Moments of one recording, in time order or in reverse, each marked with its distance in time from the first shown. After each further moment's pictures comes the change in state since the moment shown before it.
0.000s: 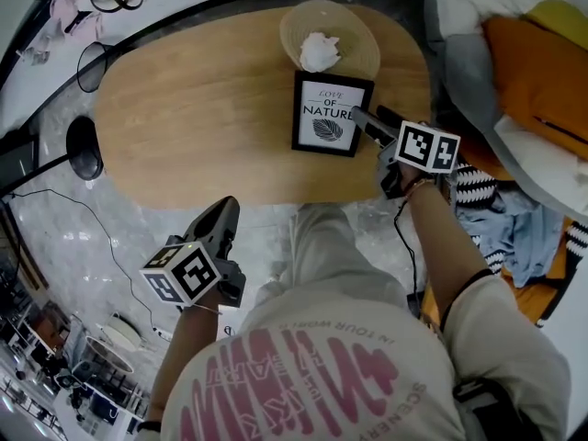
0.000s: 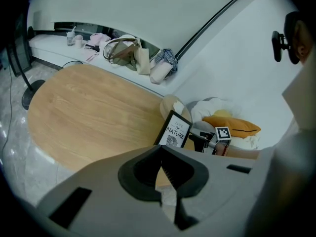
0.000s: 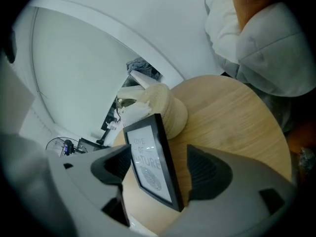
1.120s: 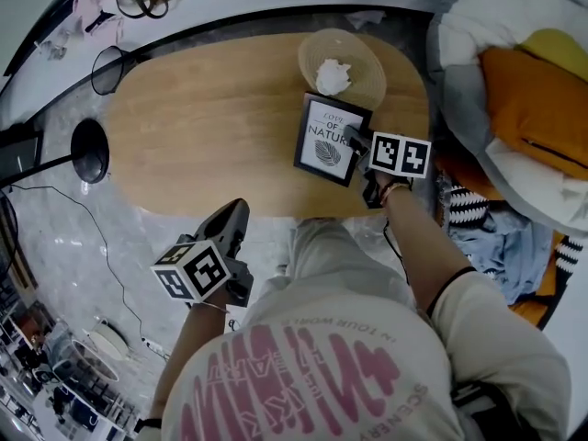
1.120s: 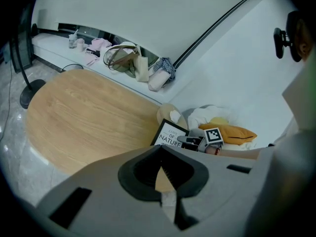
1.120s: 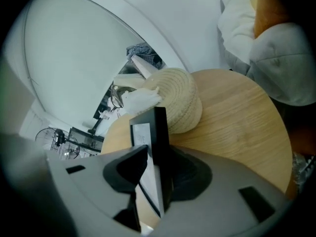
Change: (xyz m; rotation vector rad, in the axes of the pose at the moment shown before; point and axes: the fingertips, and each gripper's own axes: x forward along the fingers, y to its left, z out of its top) left arm -0.010 -0.009 0.016 -0.011 -0.075 -0.038; right arm 0.029 0.021 -0.014 -0.061 0.093 -0.121
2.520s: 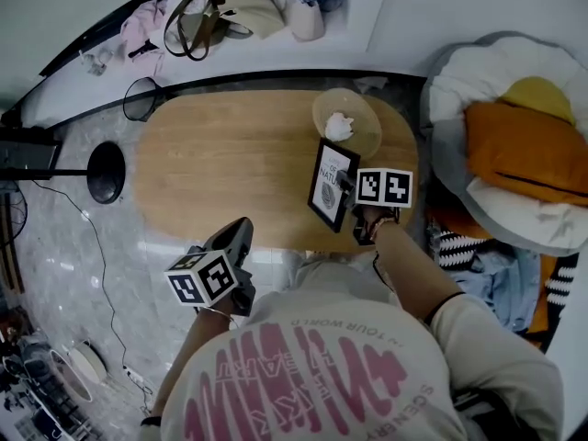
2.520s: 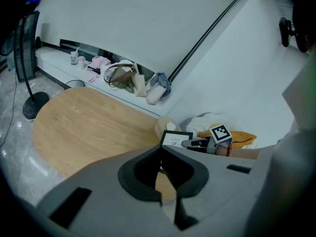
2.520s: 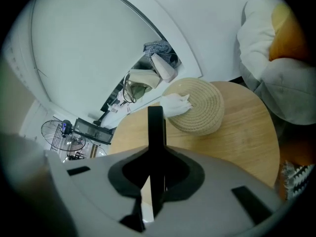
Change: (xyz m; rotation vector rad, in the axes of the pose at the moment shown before) left arm -0.043 -0.018 0.018 0.058 -0.143 0.016; right arm -0.043 0.078 0.002 -0.091 0.075 0.022
